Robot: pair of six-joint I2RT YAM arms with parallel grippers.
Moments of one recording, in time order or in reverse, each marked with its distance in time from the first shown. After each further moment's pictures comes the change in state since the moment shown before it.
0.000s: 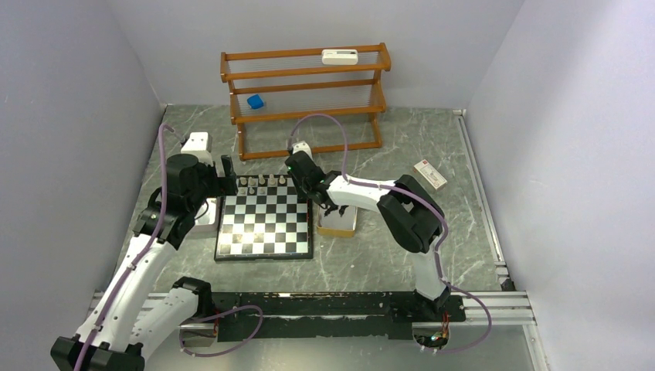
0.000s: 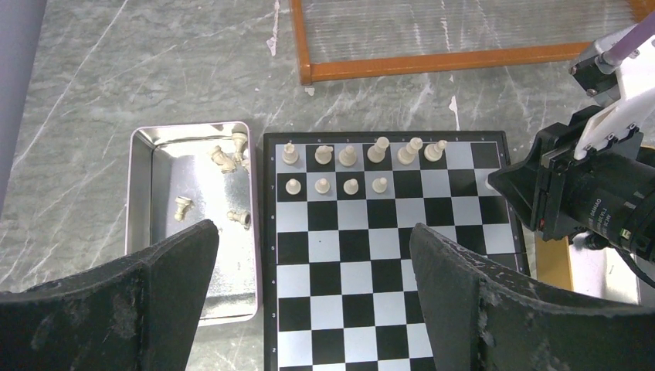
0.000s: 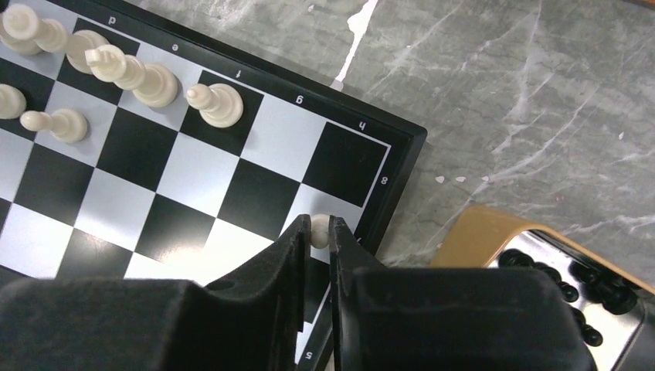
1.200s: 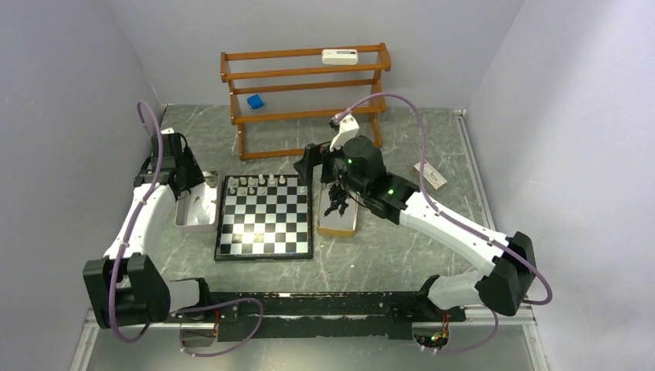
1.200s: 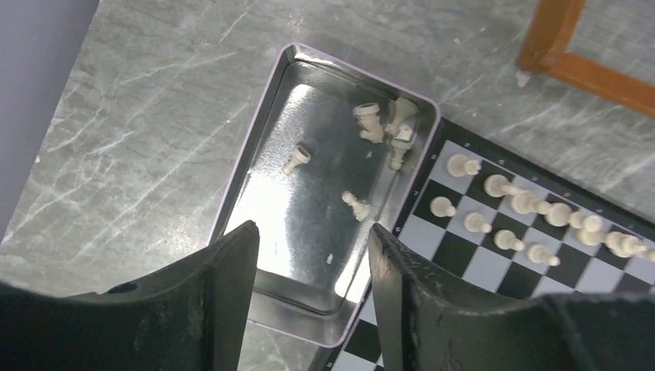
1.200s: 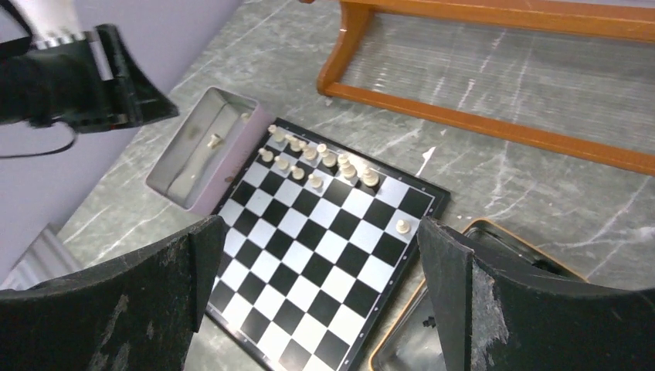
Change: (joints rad) left arm 0.364 0.402 0.108 -0.066 -0.029 -0.130; right arm 0.001 -0.689 -0.208 0.039 -0.136 0.048
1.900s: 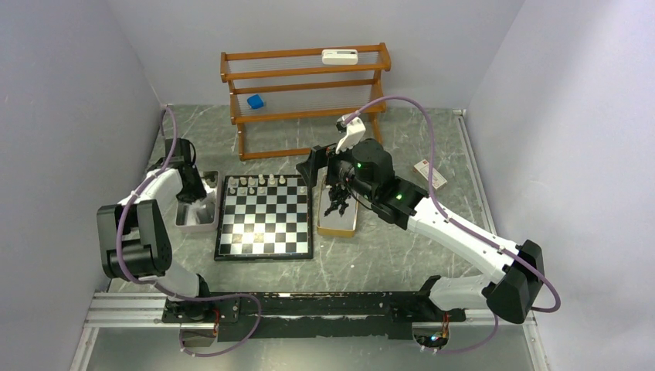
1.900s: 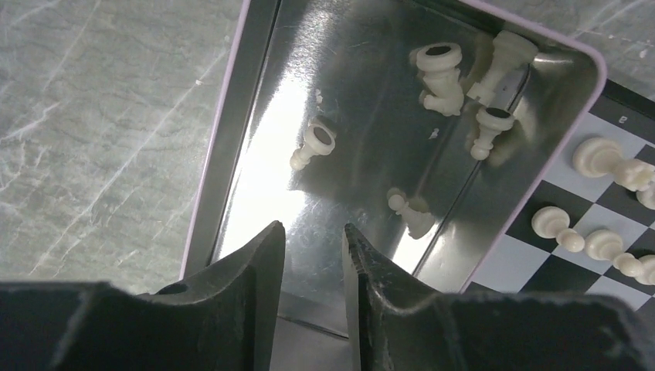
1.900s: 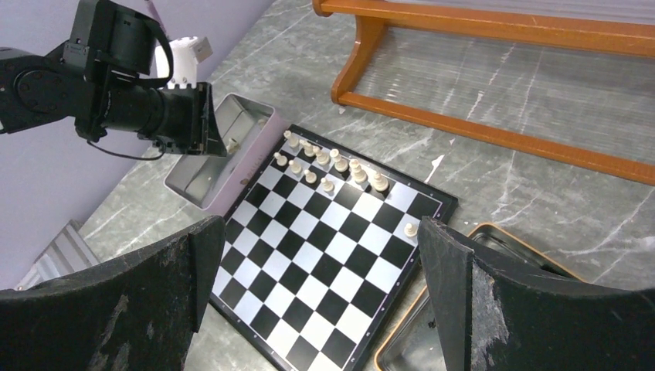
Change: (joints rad) left arm 0.040 0.316 -0.011 0.023 0.034 0.069; right arm 0.000 -0.084 -0.048 0.024 -0.038 -0.001
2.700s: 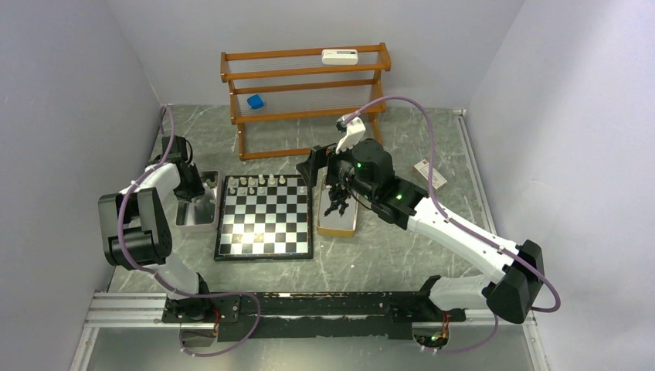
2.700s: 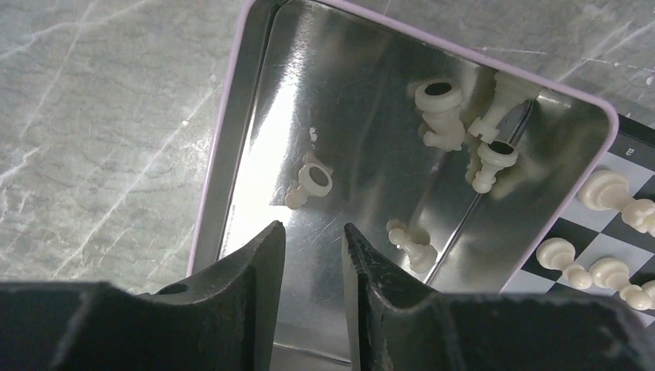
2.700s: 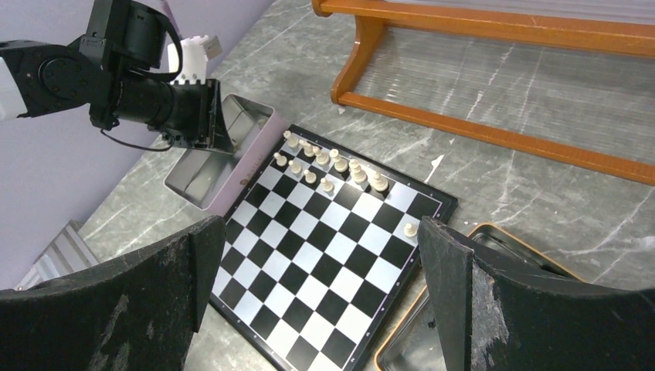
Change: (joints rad) left arm 0.043 0.097 0.053 0.018 0.064 0.051; right arm 0.000 0.000 0.000 0.000 0.000 0.000
